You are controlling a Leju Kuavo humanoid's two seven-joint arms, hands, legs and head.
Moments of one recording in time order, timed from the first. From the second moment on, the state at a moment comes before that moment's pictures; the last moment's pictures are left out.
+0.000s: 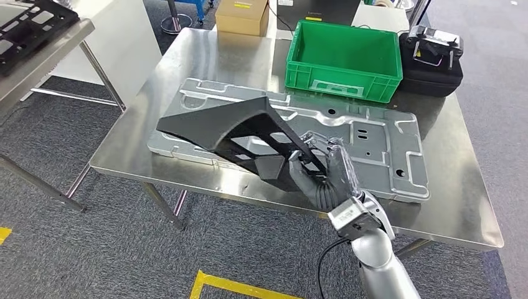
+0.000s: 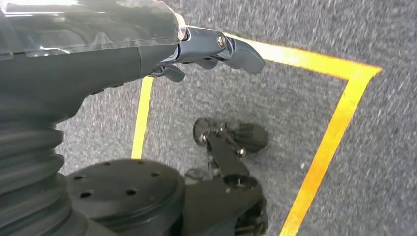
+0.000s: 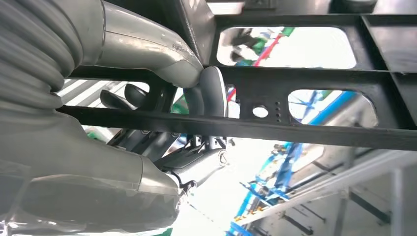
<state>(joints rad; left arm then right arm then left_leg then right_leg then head) -0.06 -0.06 -0.05 -0.18 0.22 0.20 -0.27 -0.27 0.02 0.32 -1.65 0.45 -0.03 -0.49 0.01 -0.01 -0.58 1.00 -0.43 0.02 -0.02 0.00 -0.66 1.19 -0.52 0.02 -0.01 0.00</state>
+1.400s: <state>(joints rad) -0.06 -0.12 -0.03 -0.18 0.20 0.14 -0.31 -1.38 -0.30 0.44 -1.09 0.67 0.07 -0.20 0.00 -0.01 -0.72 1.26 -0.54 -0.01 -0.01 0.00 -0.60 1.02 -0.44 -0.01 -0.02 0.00</state>
